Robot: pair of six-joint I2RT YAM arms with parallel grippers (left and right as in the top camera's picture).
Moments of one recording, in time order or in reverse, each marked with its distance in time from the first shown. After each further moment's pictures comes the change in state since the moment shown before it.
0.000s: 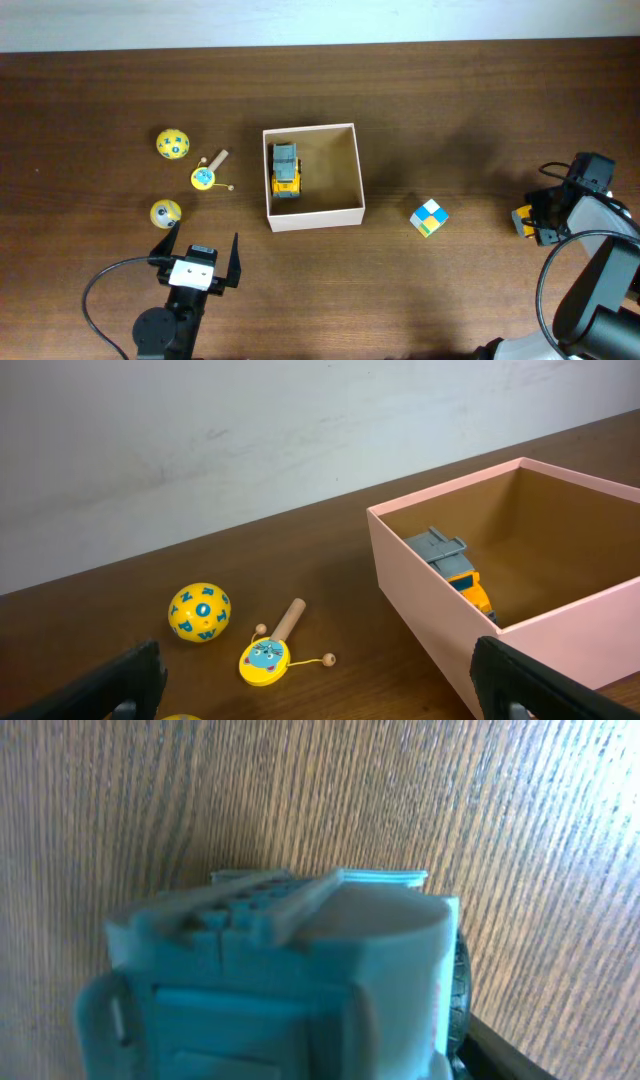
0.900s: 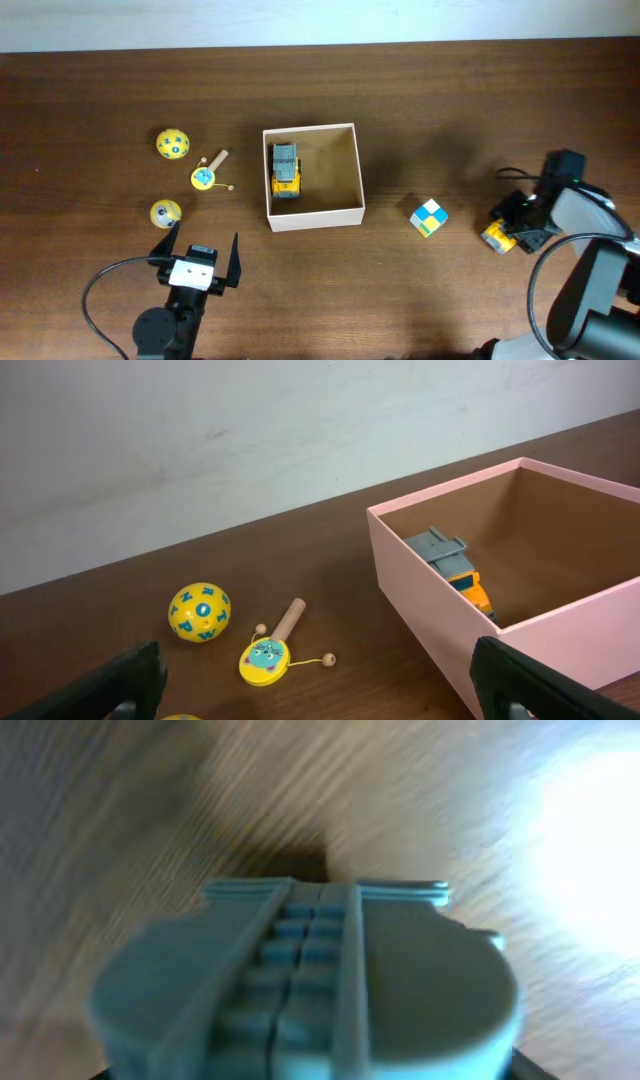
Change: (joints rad) left arm 0.000 0.000 0.000 0.000 0.000 0.000; right arm 0.134 -0.013 0.020 -0.231 -0.105 -0.454
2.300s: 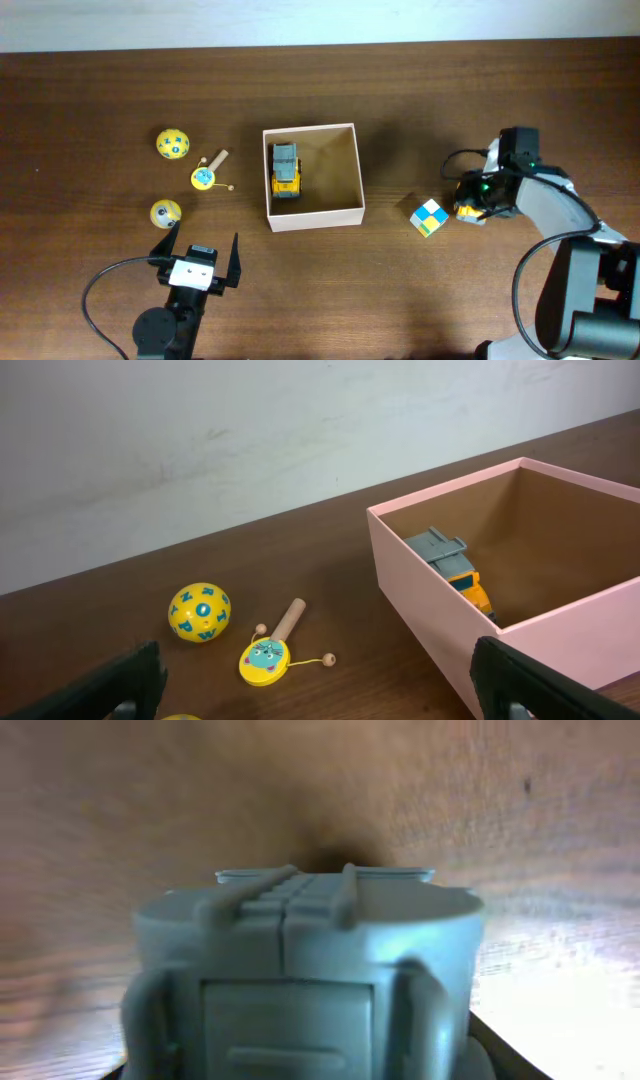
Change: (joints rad) left arm 0.000 0.000 0.000 0.000 0.000 0.000; right arm 0.211 0.013 0.080 0.094 -0.049 -0.308
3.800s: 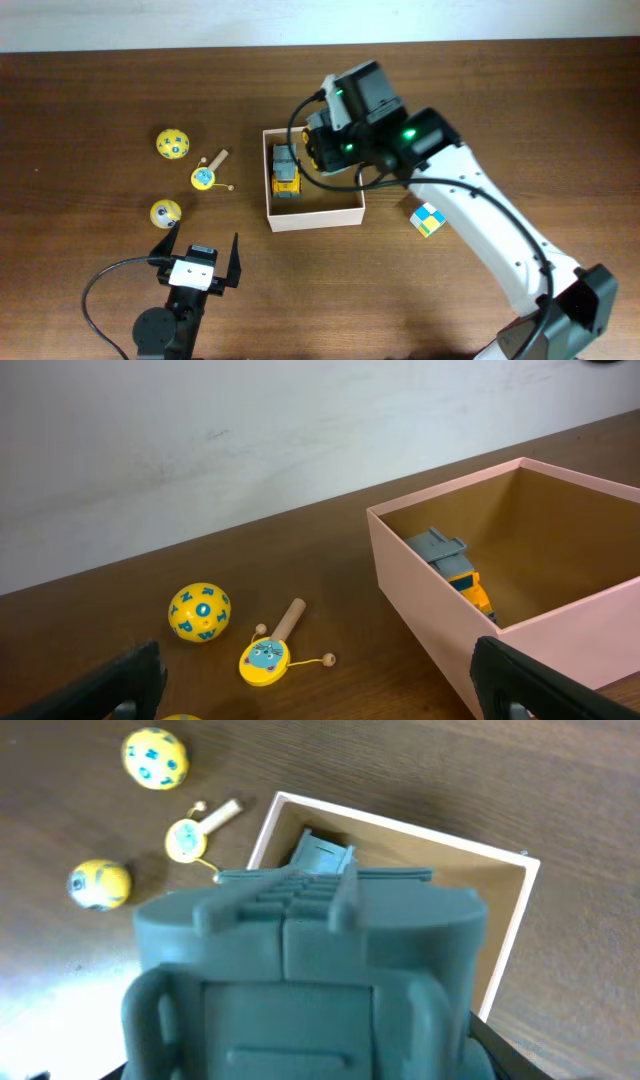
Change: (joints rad) left arm 0.000 0.000 0.000 0.000 0.000 0.000; right arm 0.752 0.017 0.664 -0.305 0.024 0.130
